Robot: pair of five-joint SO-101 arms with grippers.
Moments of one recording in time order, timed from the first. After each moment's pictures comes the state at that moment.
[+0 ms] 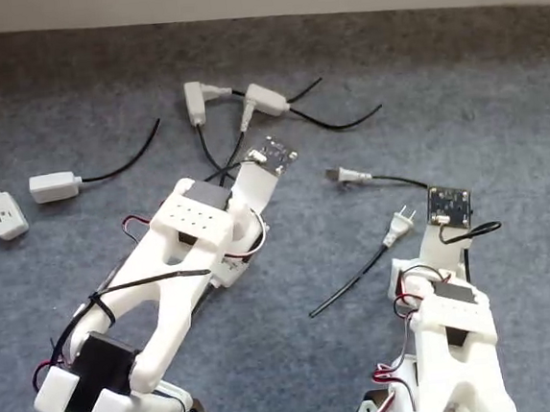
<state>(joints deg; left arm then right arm) 17.5 -0.8 30.8 62.7 -12.7 13.0 -42.9 82.2 28.8 6.8</state>
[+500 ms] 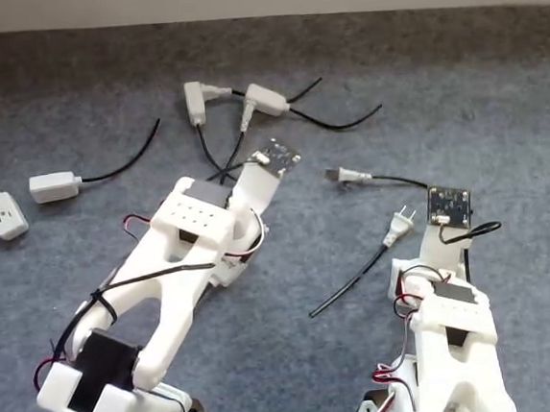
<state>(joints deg) 16.7 4.4 28.8 62.7 -15.5 13.0 -42.9 82.2 28.8 6.8</state>
